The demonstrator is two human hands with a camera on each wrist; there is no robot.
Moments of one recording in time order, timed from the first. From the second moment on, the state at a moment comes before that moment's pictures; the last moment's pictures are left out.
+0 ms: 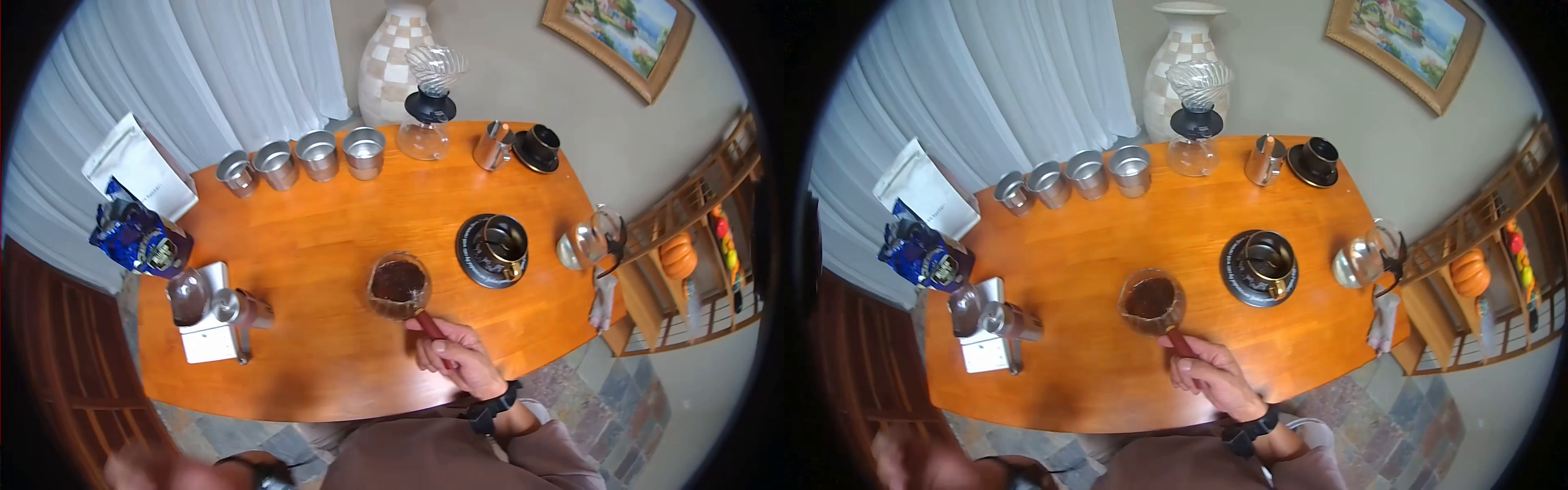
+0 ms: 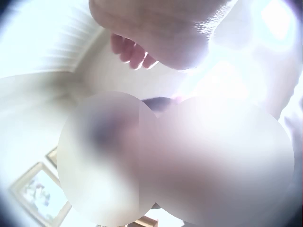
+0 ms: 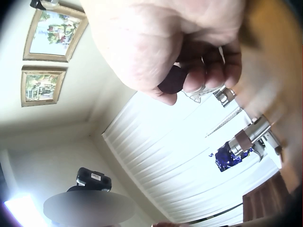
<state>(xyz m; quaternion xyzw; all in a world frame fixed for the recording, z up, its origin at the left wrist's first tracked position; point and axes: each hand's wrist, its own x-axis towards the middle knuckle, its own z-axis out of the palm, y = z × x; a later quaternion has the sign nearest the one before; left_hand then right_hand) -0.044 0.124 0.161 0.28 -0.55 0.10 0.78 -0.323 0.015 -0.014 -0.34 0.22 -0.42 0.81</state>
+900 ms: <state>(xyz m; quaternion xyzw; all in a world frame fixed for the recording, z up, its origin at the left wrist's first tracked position) -0.086 -0.008 -0.035 0.17 -0.38 -0.90 0.11 -0.341 0.020 0.003 -0.35 0.26 -0.40 0.81</state>
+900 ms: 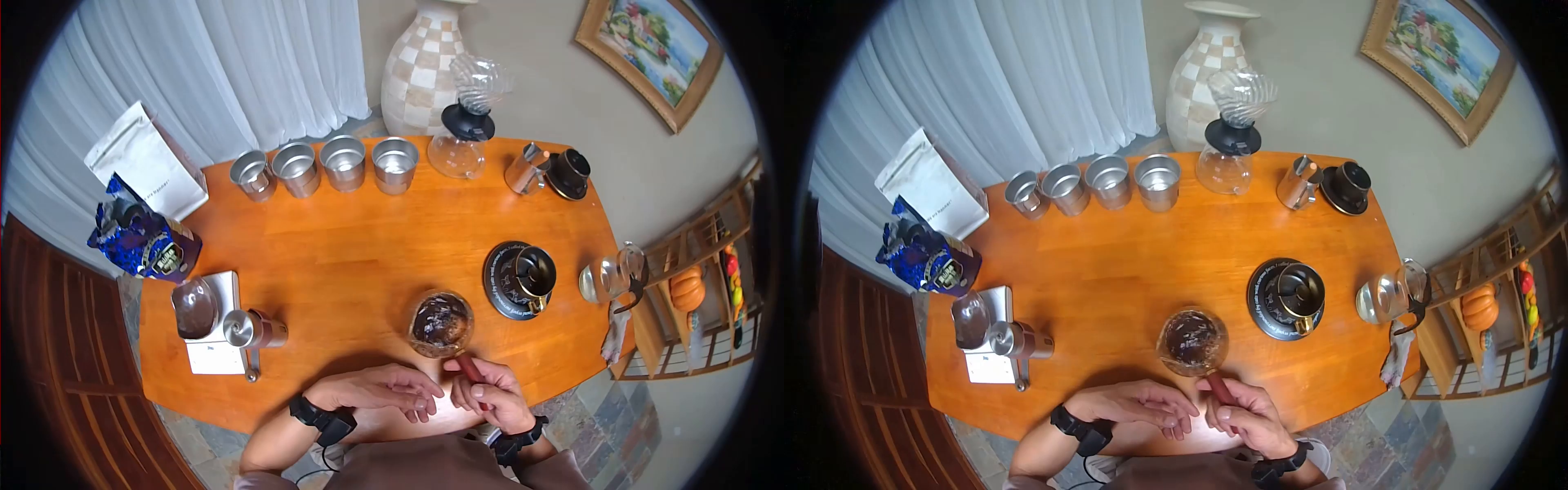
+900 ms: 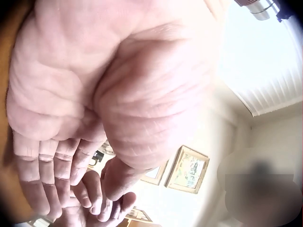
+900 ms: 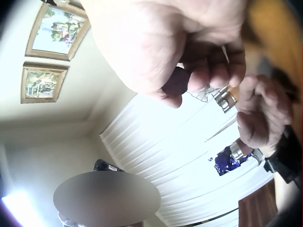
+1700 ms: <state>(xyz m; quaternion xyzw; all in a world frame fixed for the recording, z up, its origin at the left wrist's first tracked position) -0.079 -0.006 -0.032 0.11 -0.46 -0.88 0.02 -0.338 0.014 0.007 -0.40 0.30 -0.35 0.80</state>
